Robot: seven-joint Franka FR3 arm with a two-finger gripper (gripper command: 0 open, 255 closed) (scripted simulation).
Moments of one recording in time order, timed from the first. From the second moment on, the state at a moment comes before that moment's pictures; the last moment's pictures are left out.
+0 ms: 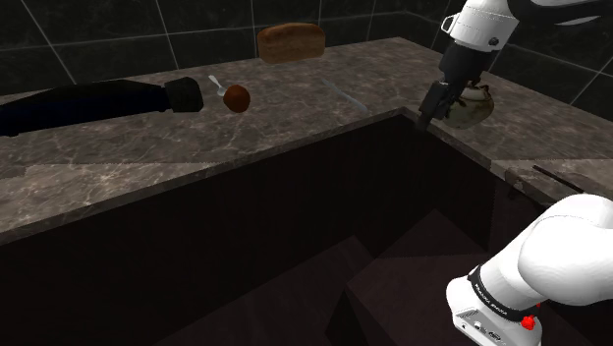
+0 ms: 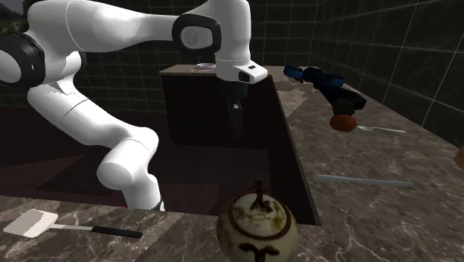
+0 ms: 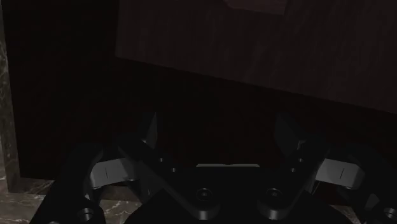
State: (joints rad) arm -0.01 -0.77 -0.01 -2.41 0.10 1.65 -0.13
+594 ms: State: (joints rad) arm -0.07 -0.70 -0.14 -2.32 -0.01 1.64 -0.28
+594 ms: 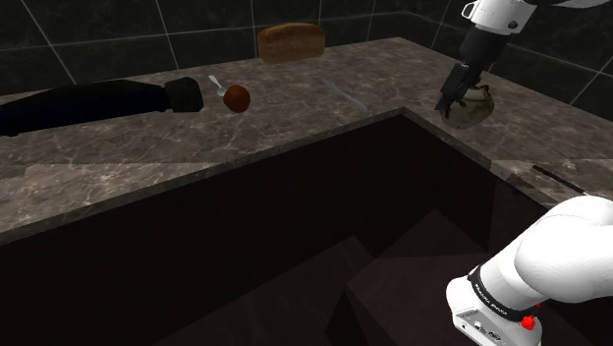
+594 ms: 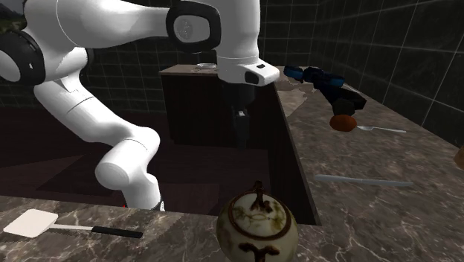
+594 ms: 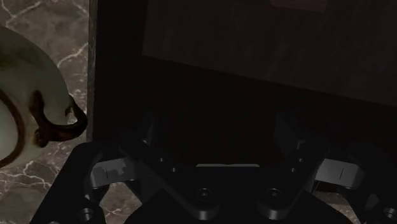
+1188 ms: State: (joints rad) arm -0.12 -0.55 -0.30 -2.14 -0.10 1.63 -0.46
